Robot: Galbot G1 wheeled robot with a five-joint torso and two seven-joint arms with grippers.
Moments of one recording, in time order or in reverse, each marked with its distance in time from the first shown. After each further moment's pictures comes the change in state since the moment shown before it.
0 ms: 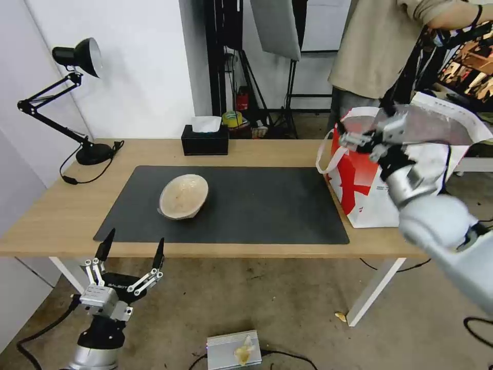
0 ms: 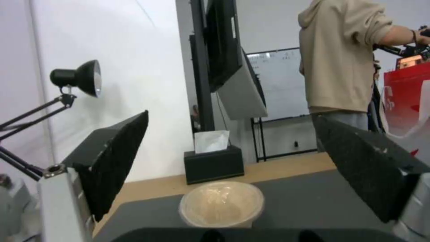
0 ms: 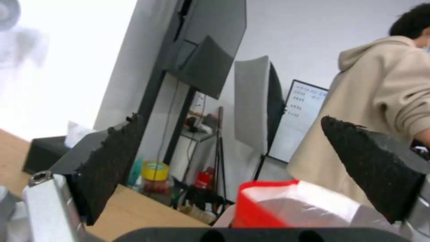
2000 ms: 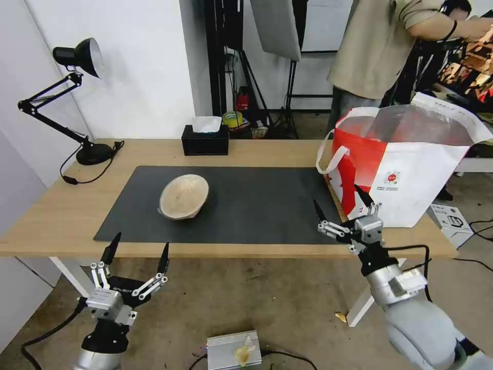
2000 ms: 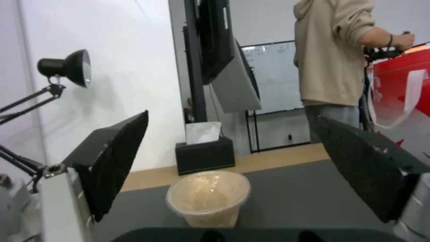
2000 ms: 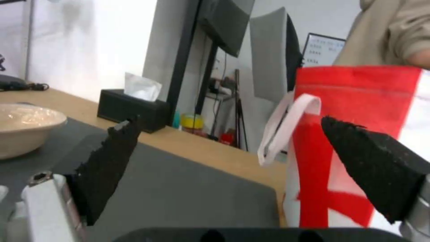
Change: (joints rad) left arm 0.018 -0.022 0.041 0.003 0.043 0.003 0.003; right arm -0.723 0.275 0.305 0.239 -0.299 0.043 -0.065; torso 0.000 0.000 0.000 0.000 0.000
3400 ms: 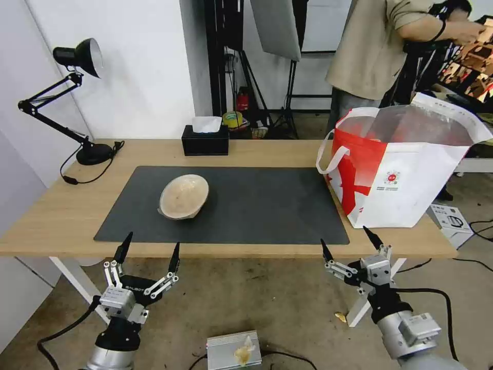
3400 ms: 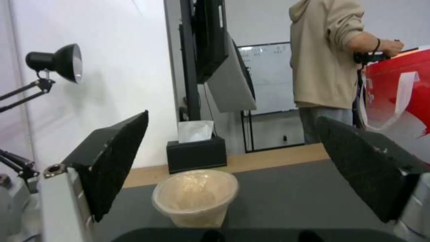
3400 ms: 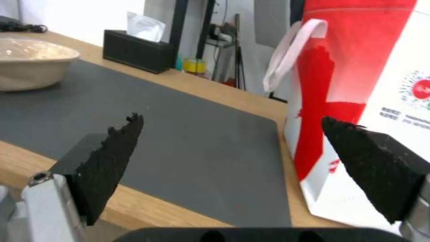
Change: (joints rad) left arm -0.022 -0.019 0.044 0.015 0.031 0.008 -0.003; right arm -0.266 0.158 0.105 0.126 -0.107 -0.143 -0.087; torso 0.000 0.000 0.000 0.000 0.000
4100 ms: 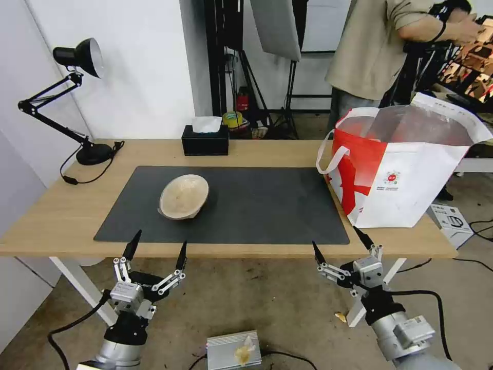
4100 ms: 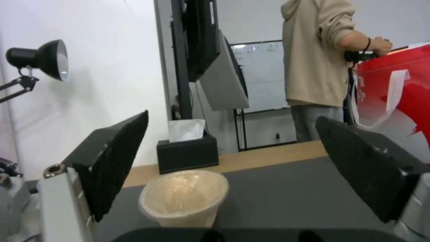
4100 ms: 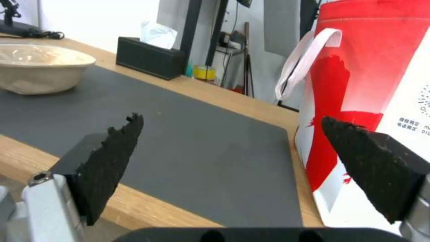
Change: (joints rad) left arm -0.043 0.028 0.025 0.006 0.005 0.046 -0.006; right arm 0.002 -0.002 -0.007 -0.014 -0.014 0.040 -0.030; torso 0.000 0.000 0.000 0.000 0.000
